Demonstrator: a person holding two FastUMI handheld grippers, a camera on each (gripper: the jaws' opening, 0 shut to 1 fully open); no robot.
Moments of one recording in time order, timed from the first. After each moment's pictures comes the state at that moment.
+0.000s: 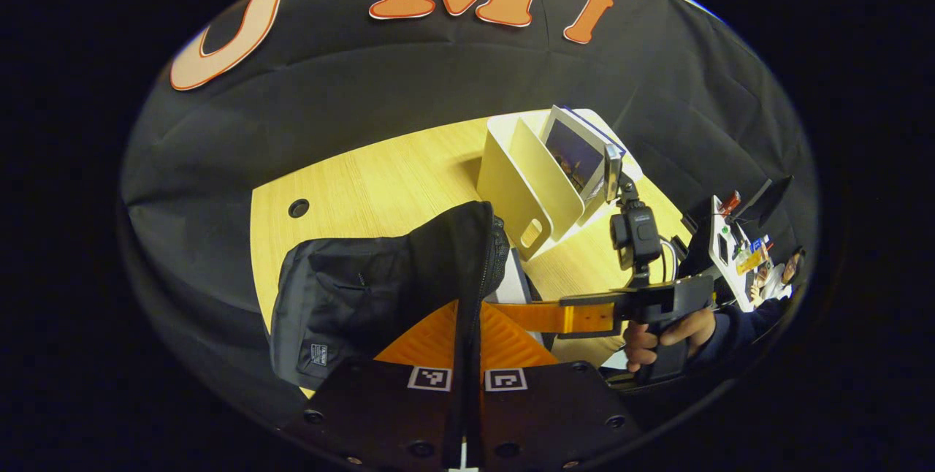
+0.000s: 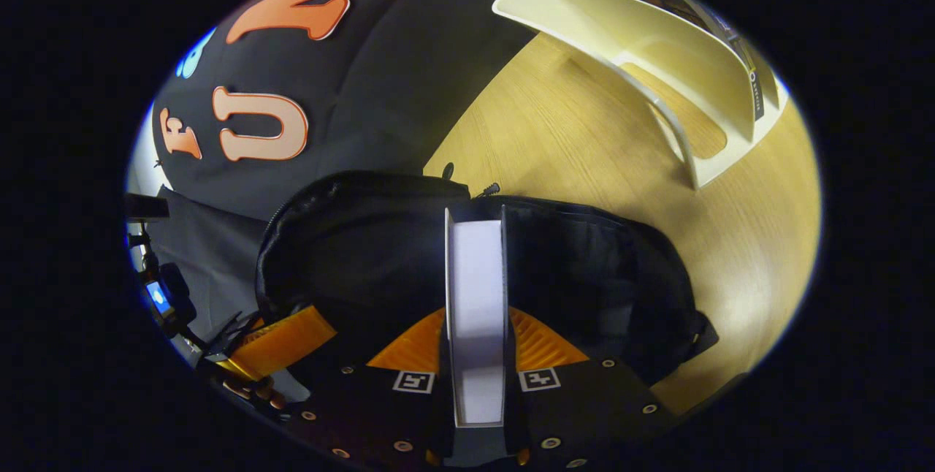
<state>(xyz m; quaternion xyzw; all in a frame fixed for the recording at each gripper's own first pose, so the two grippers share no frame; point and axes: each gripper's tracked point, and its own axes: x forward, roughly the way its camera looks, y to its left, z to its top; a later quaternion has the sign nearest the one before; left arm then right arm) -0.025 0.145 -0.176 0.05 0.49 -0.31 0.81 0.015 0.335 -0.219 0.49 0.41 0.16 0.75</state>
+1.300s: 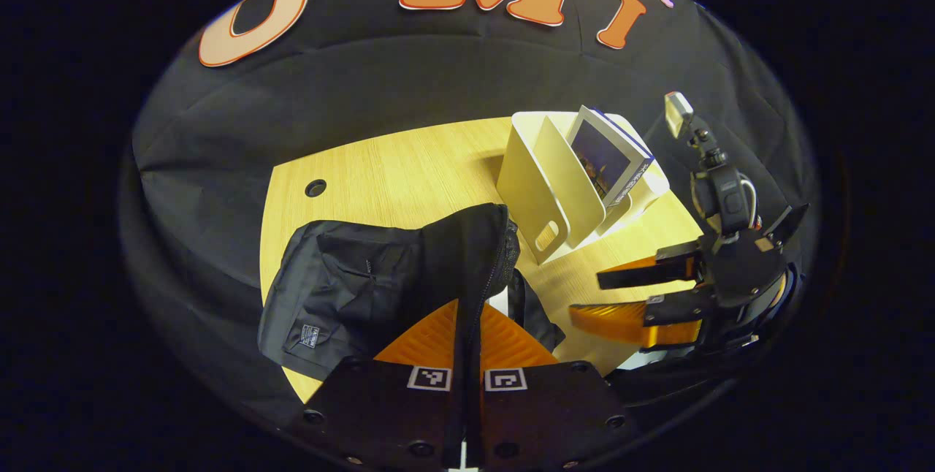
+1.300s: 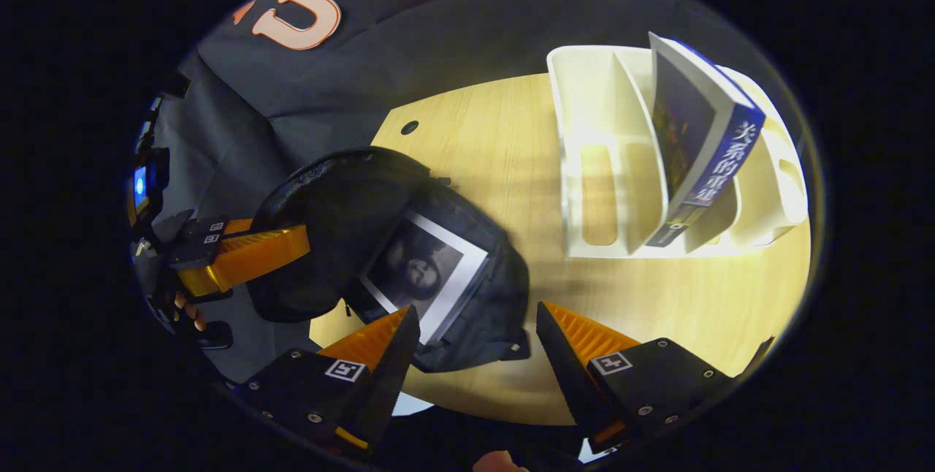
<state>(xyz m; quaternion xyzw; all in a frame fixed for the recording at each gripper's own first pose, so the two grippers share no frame) -0.032 0.138 -0.194 0.02 0.50 -0.24 0.83 -0.034 0.200 -0.214 0.17 0.49 0.15 0.84</state>
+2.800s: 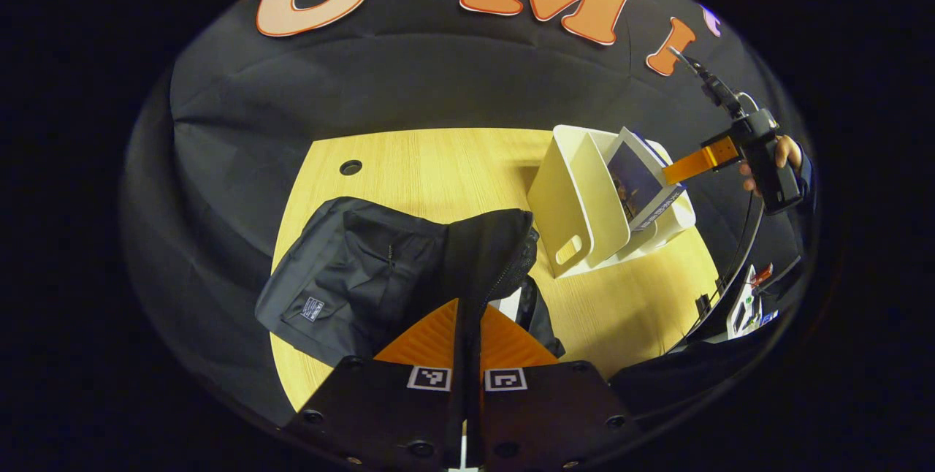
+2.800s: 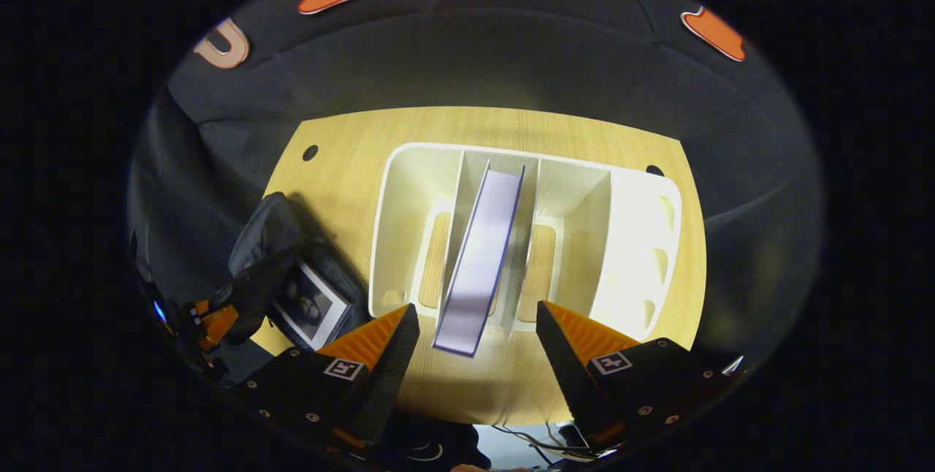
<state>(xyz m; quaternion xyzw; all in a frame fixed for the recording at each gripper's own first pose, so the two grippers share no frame) -0.036 0.148 -0.199 -0.03 0.51 -0.16 0.85 0.088 0.012 -0.165 0.06 0.56 0.05 0.82</state>
